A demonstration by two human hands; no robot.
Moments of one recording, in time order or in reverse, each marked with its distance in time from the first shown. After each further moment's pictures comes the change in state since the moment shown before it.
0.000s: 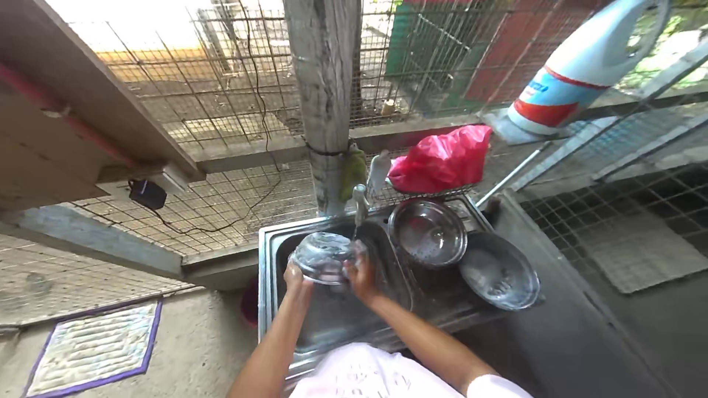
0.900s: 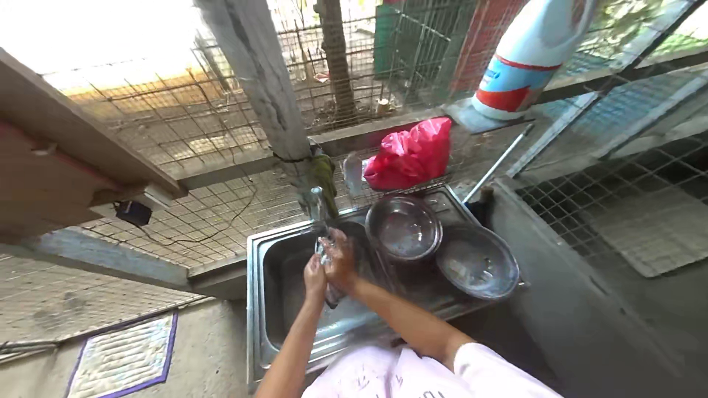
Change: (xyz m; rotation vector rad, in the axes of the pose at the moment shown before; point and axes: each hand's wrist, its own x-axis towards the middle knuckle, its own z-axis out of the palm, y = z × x) left_hand -0.072 -0.040 0.036 0.820 -0.341 0.302; right_hand 0.028 -0.039 -0.035 -0.112 0.049 -0.240
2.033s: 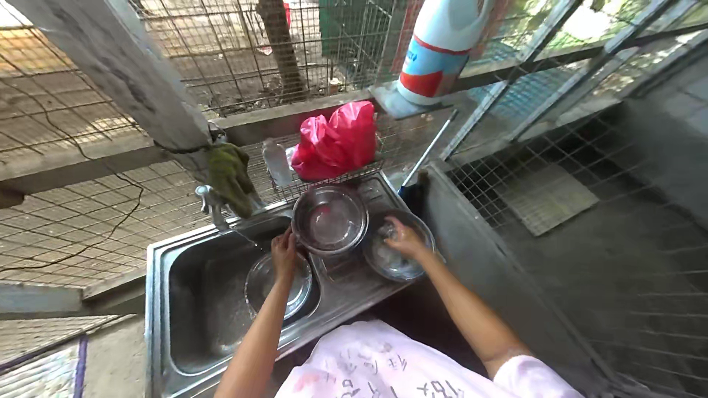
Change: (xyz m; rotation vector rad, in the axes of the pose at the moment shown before) left_hand 0.040 -0.054 0.145 0.282 -0.071 0.162; right_hand -0.042 0.179 -0.326 -0.290 -0.489 0.763
